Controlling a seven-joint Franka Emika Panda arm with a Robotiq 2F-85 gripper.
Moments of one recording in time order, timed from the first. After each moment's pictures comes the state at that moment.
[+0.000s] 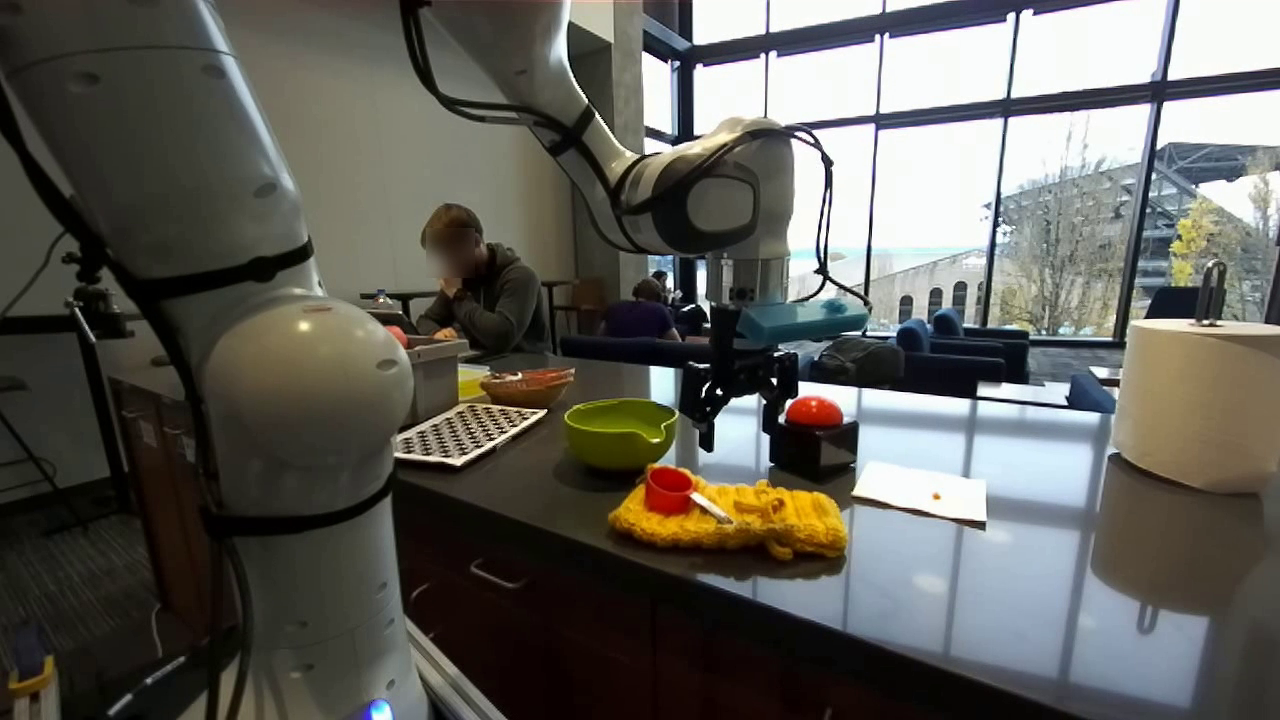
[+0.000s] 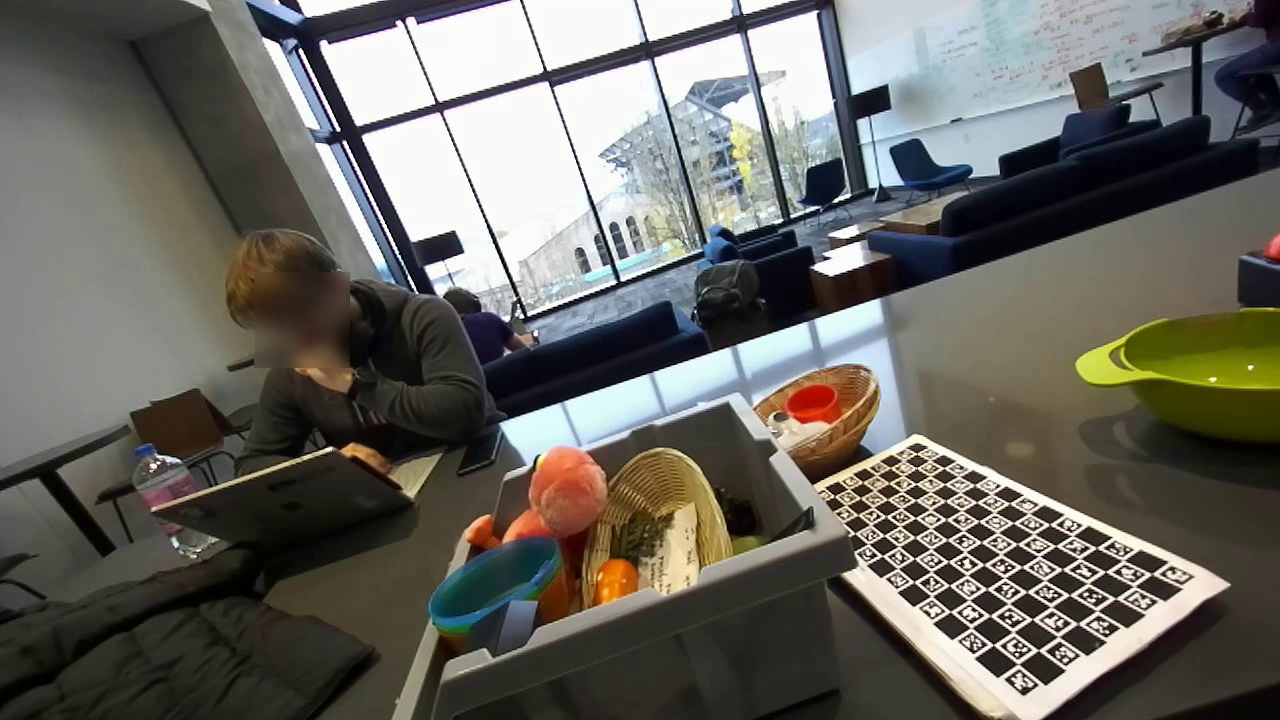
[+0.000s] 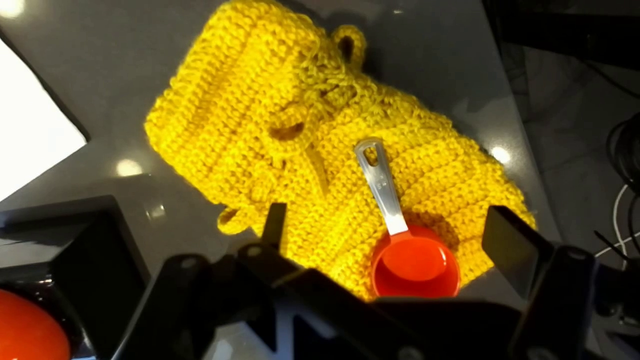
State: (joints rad) arm -0.06 -0.30 -0.32 -2.59 -0.01 2.36 -1.56
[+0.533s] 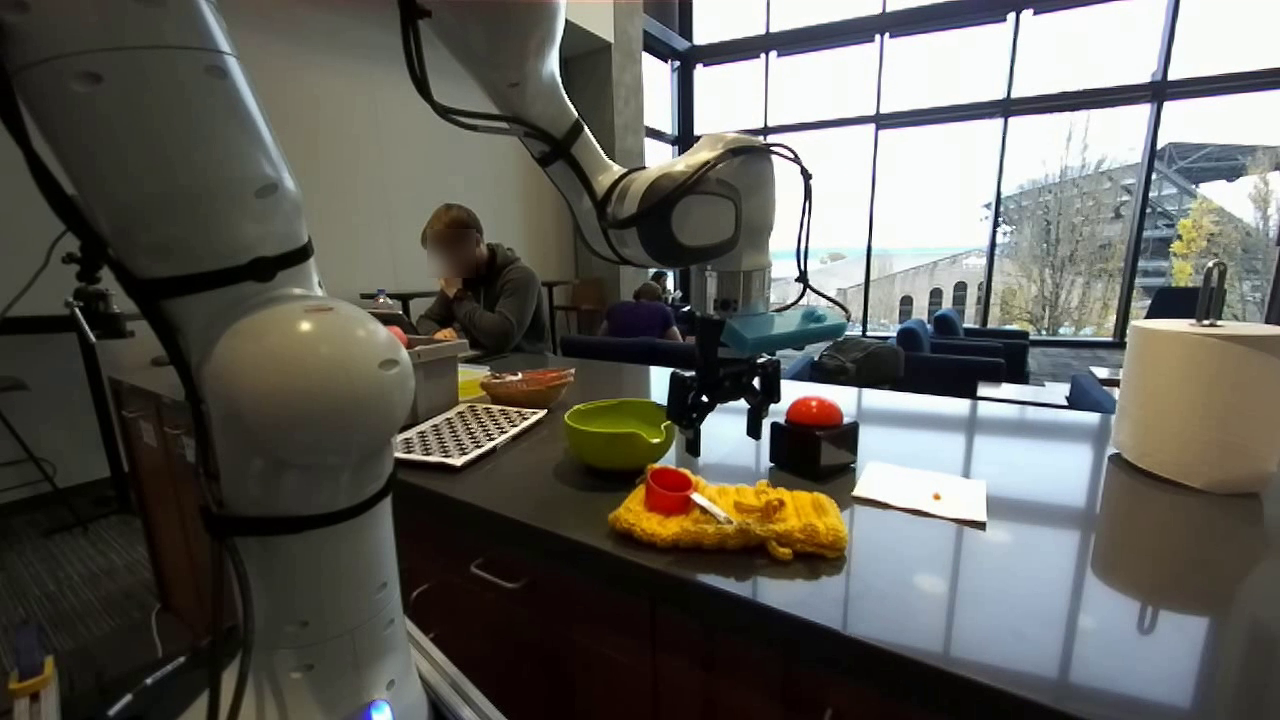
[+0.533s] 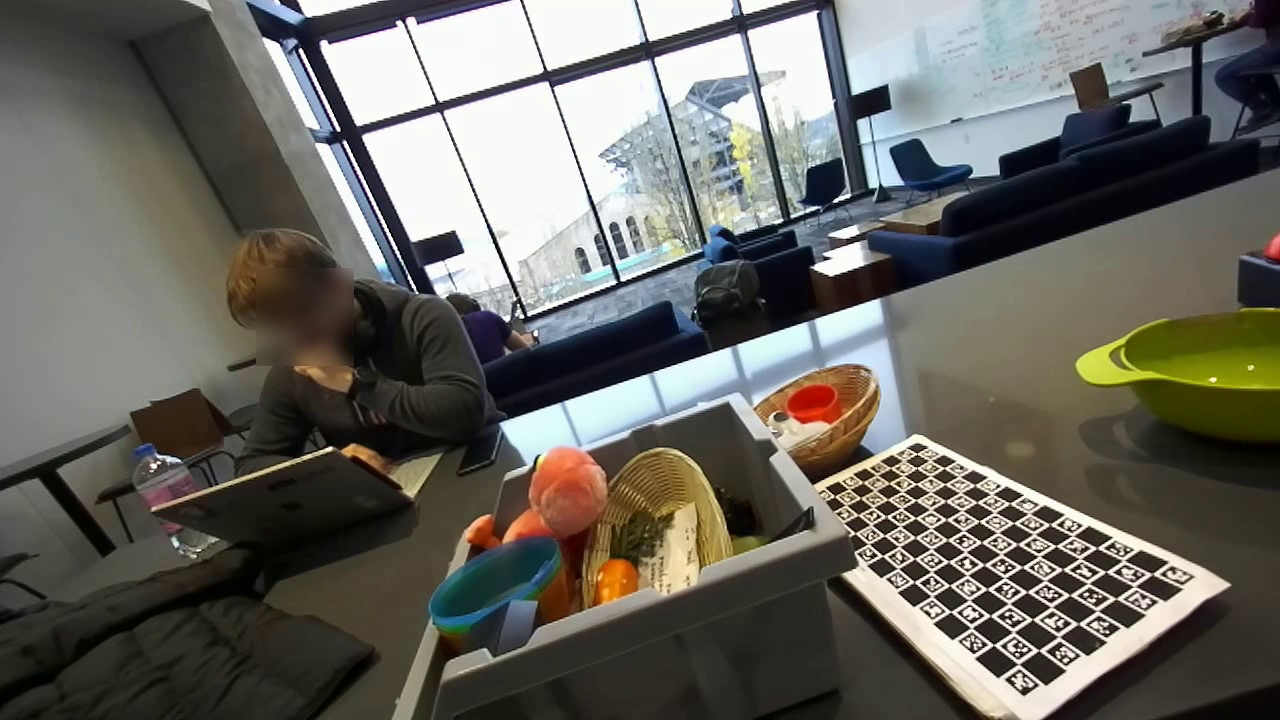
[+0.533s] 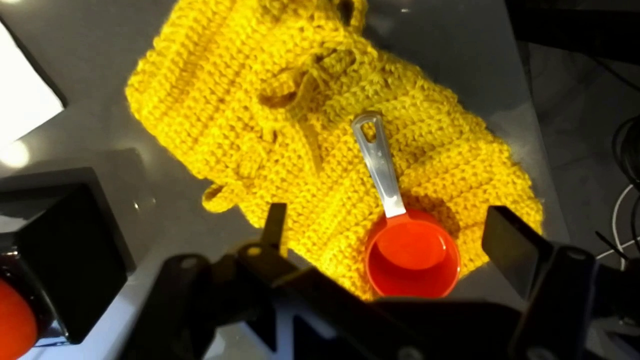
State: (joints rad) arm -0.05 -0.29 -0.28 -2.63 0.02 2.41 -1.57
